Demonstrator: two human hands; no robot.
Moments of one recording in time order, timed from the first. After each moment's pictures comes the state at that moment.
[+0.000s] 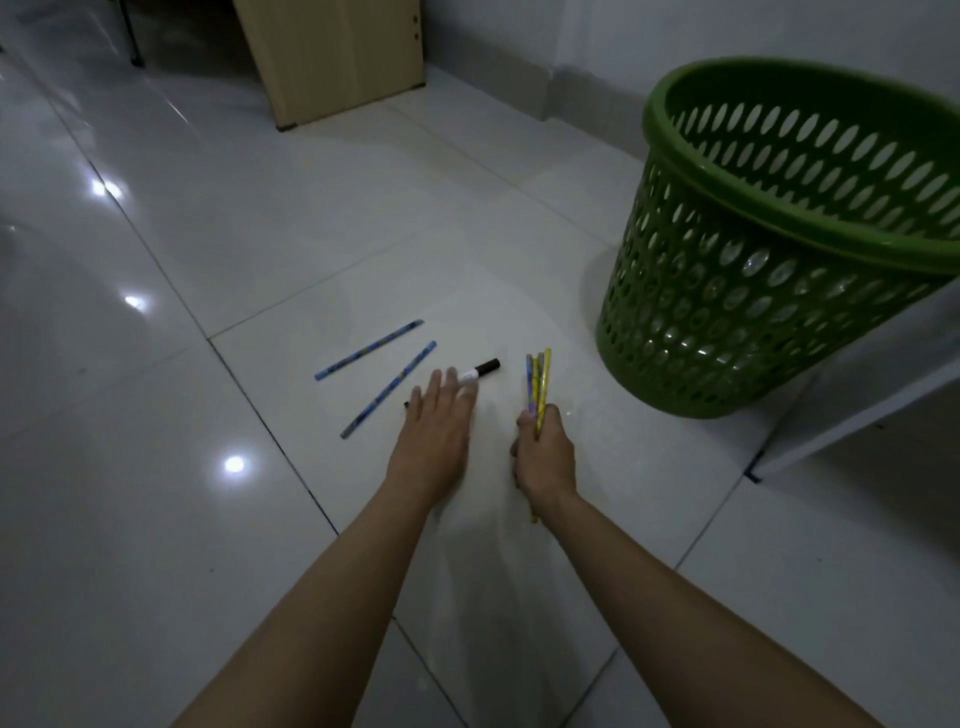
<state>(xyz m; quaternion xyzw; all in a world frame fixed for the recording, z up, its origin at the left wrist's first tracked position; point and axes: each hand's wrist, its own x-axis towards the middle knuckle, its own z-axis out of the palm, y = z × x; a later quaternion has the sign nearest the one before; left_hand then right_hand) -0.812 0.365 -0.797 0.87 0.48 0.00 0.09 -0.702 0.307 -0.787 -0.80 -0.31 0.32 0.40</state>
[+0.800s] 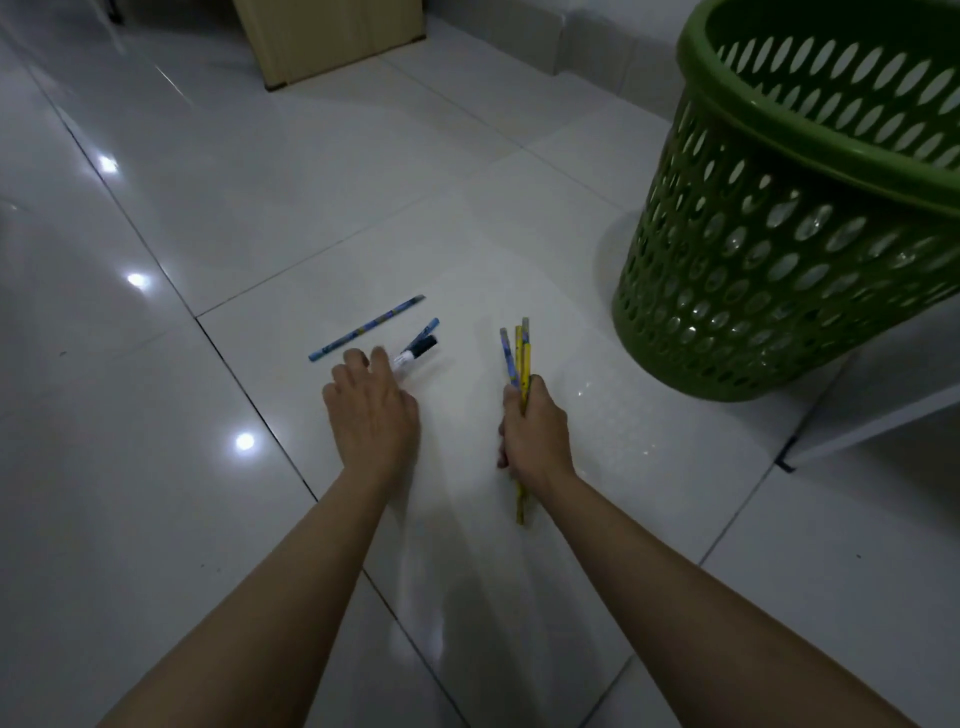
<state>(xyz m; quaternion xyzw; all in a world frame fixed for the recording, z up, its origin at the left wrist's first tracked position) -0.848 0.395 -0.810 0.73 0.68 0.08 0.01 -0.710 0.327 -0.794 -0.78 -0.35 0.34 0.39</state>
